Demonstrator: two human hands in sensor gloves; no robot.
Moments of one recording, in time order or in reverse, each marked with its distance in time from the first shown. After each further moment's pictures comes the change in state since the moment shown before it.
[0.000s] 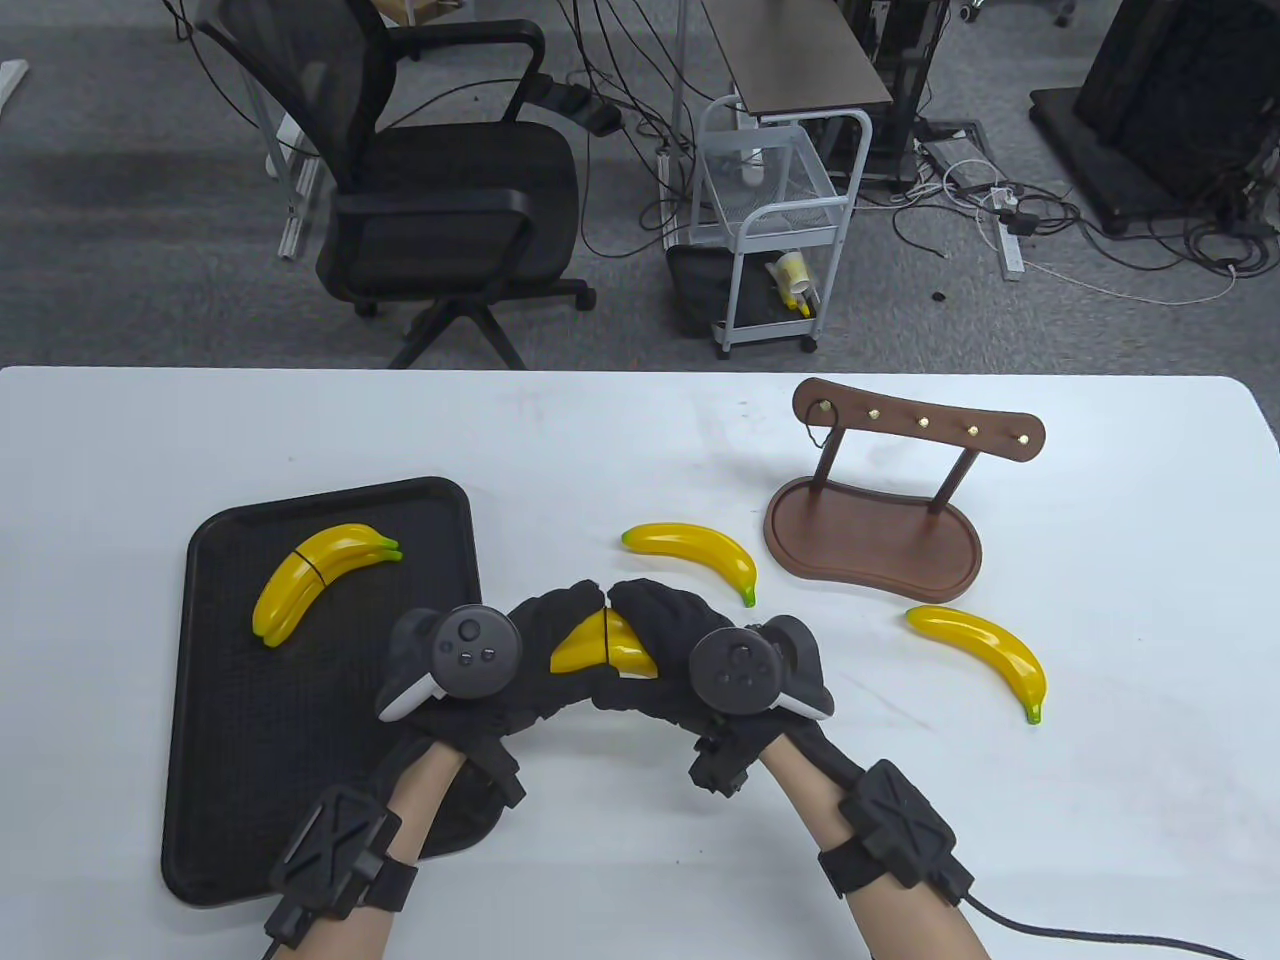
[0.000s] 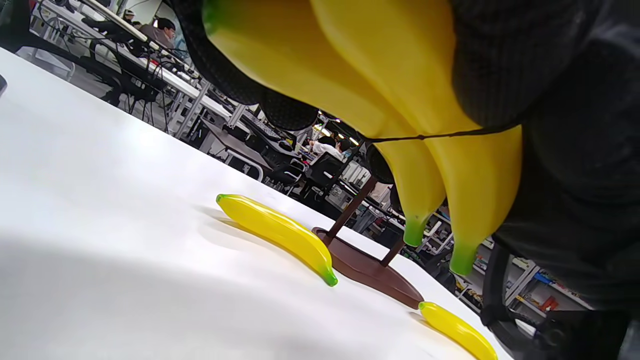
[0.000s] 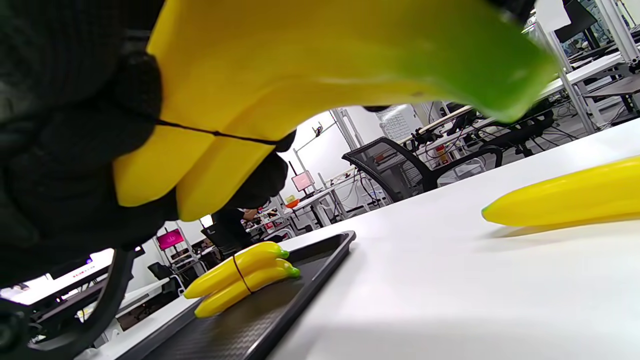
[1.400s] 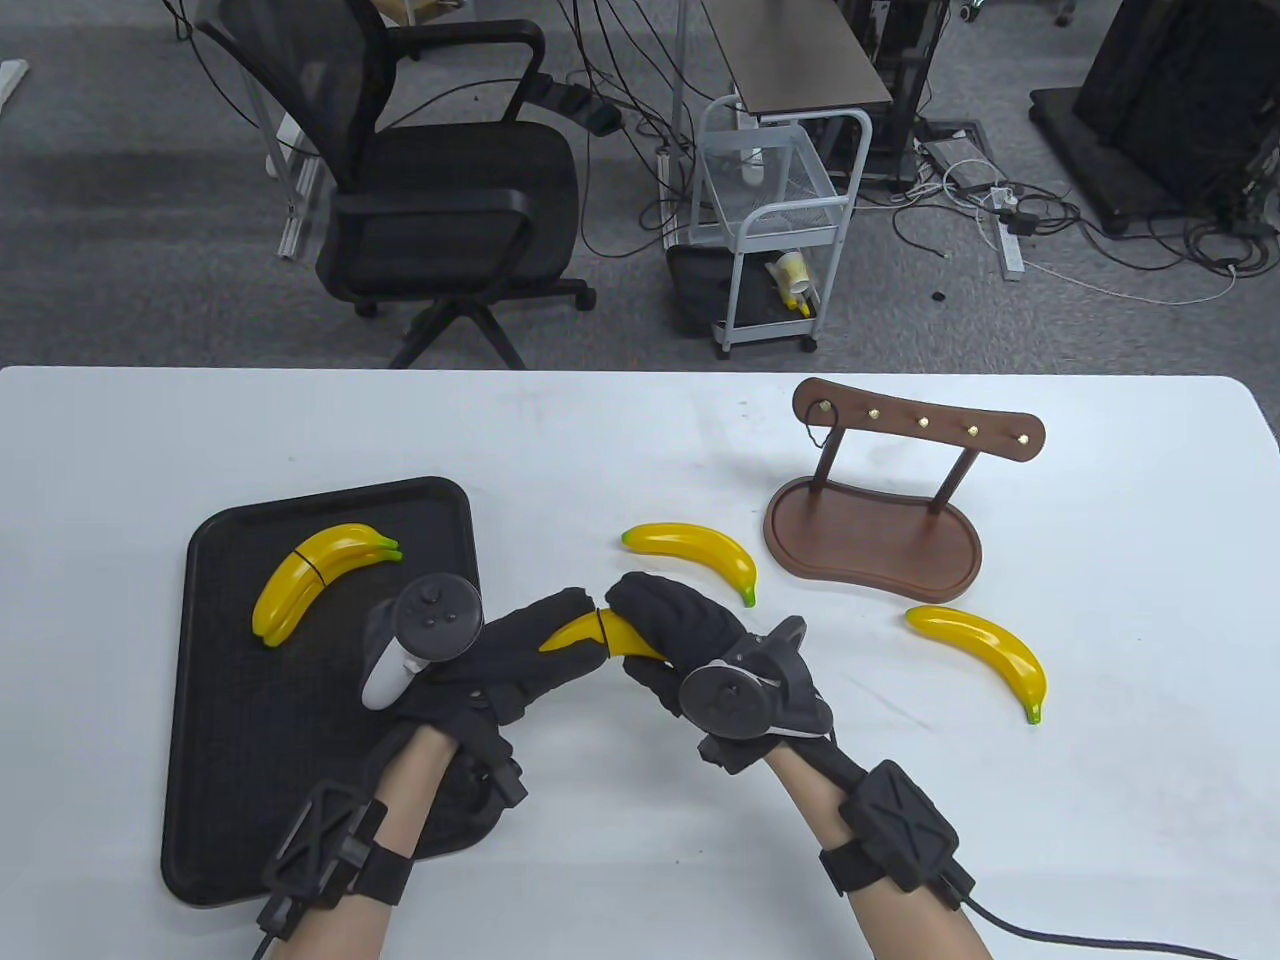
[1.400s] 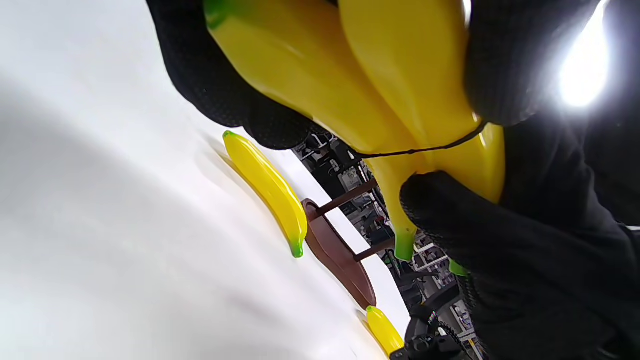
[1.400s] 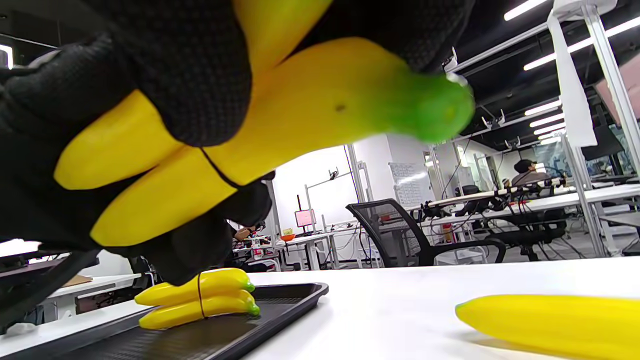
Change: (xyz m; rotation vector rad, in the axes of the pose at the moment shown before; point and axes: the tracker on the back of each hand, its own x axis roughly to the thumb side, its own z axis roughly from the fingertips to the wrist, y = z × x) left_hand -0.024 -0.001 -0.003 -0.118 0.126 0.416; right_hand 0.011 -0.002 0.005 -0.148 -0.115 0.288
